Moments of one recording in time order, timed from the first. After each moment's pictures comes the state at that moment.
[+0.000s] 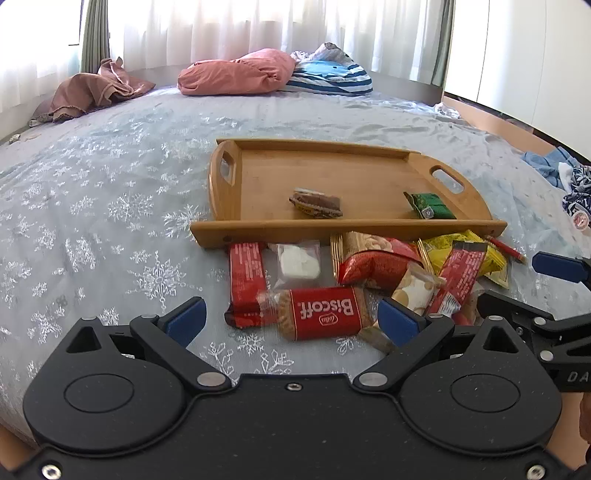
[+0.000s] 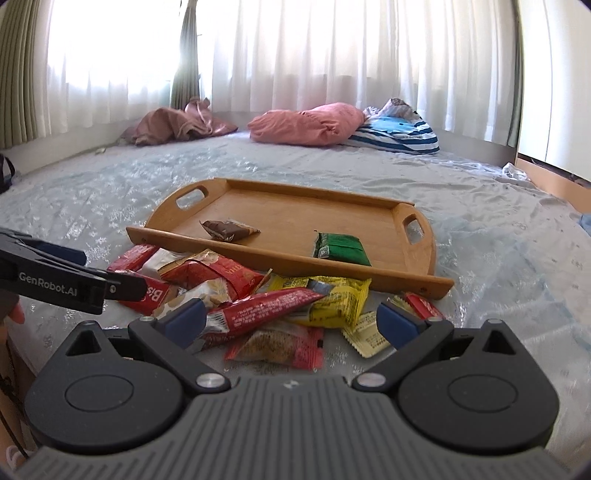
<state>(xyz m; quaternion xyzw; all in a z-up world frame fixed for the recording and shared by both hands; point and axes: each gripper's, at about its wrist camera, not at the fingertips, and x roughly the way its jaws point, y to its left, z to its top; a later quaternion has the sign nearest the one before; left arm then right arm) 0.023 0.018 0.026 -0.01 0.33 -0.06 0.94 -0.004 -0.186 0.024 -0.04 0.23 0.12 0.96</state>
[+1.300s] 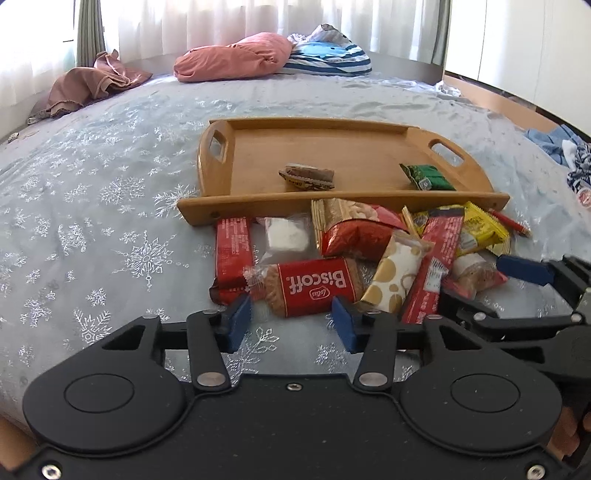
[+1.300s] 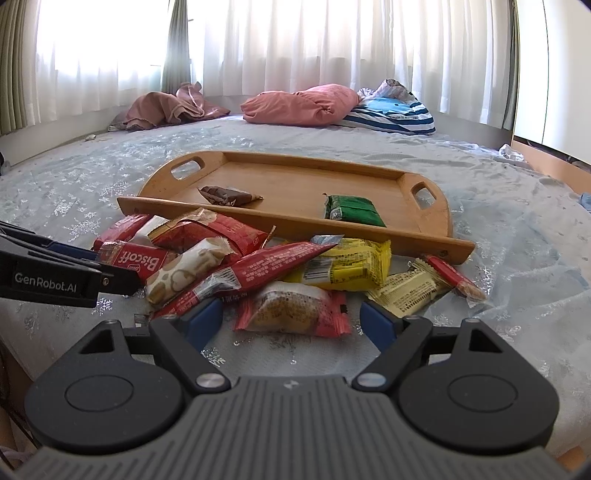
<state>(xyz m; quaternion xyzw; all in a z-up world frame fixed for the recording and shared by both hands) 0.024 0.002 0.014 0.01 0.35 -0.05 0.93 0.007 -0.169 -0.008 -0.04 0.26 0.10 0.96</state>
